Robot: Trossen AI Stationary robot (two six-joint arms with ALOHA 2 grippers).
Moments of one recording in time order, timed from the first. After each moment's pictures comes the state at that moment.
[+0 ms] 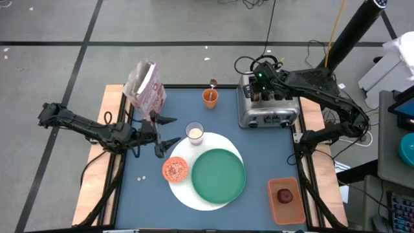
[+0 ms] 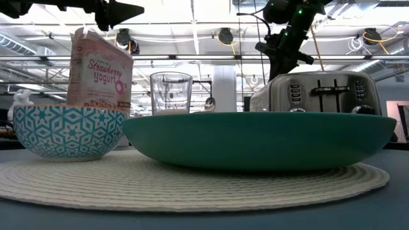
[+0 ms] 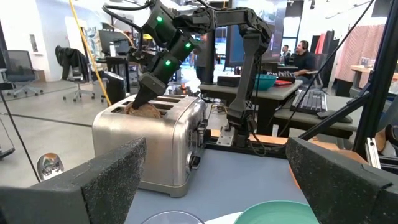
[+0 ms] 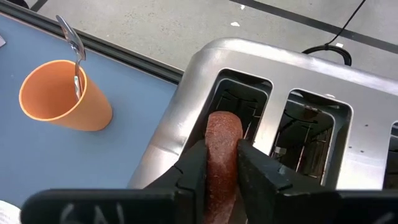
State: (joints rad) left arm -0.26 0.87 0.45 0.53 -0.47 0.02; right arm -0.63 1.34 1.19 -0.77 0.28 0.43
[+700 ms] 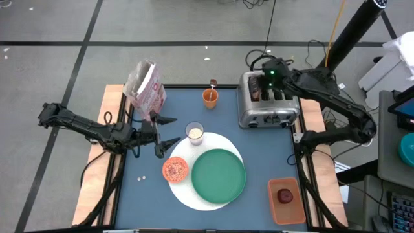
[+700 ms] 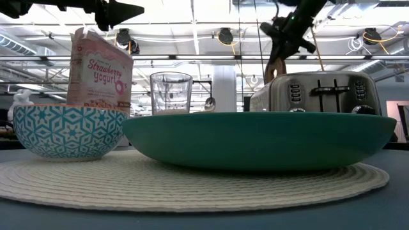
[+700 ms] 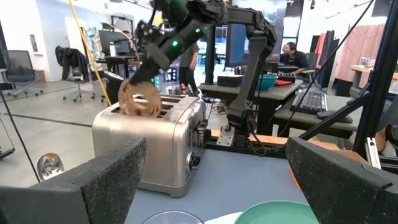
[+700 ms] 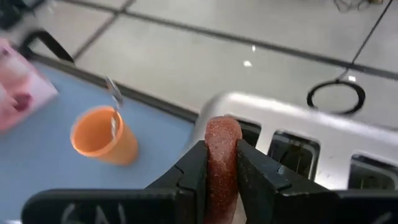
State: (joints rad) left arm -0.26 0.87 0.45 0.53 -0.47 0.02; right arm -0.63 1.21 1.19 -0.68 0.29 0.42
